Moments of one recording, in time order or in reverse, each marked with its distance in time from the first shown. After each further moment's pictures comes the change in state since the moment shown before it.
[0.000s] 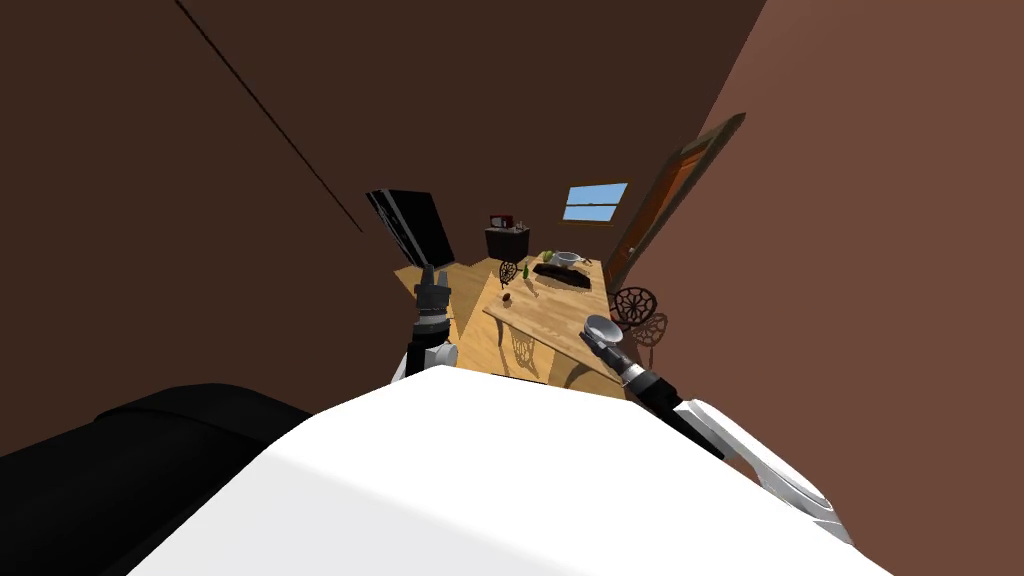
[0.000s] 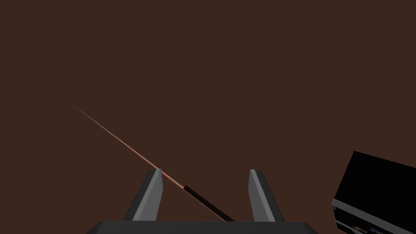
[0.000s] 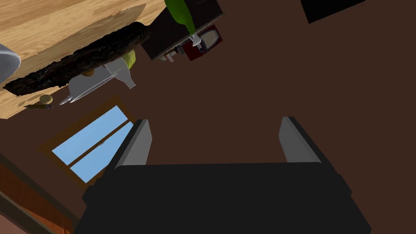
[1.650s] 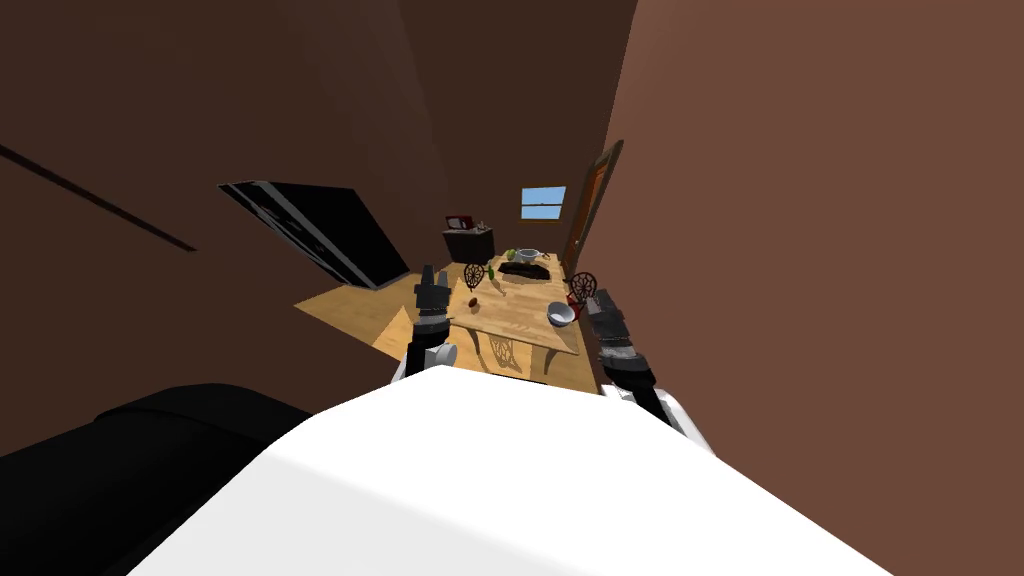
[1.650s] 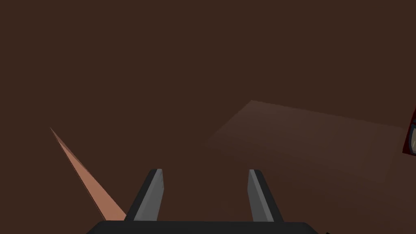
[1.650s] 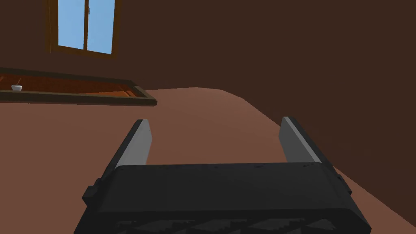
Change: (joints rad) left arm 0.000 0.000 0.000 0.000 0.000 0.000 0.000; right arm -0.019 0.525 -0.011 -0.342 -0.309 -0.037 -0.012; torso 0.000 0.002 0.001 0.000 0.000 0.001
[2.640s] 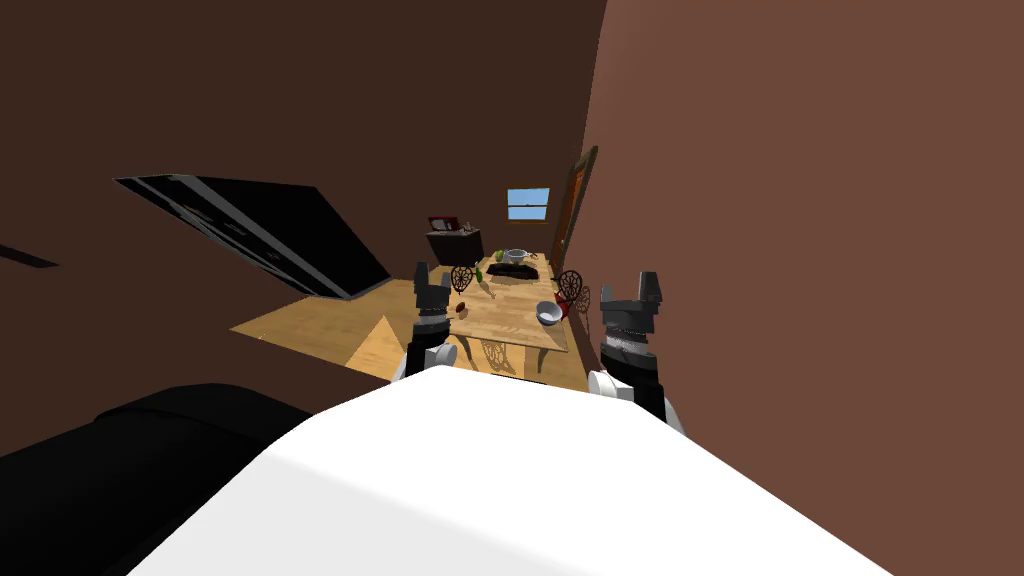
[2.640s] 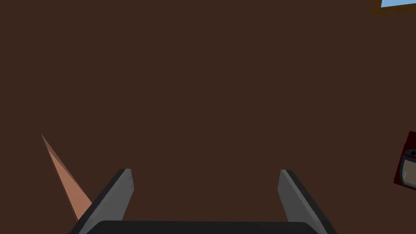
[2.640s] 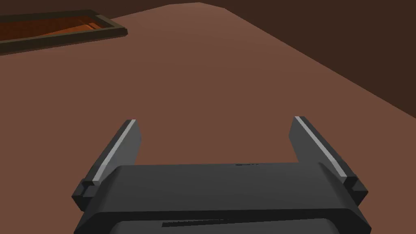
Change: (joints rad) left arm 0.000 0.000 0.000 0.000 0.000 0.000 0.000; right arm -0.008 0.281 -0.003 -0.103 -0.094 -0.015 -0.006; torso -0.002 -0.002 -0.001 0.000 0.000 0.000
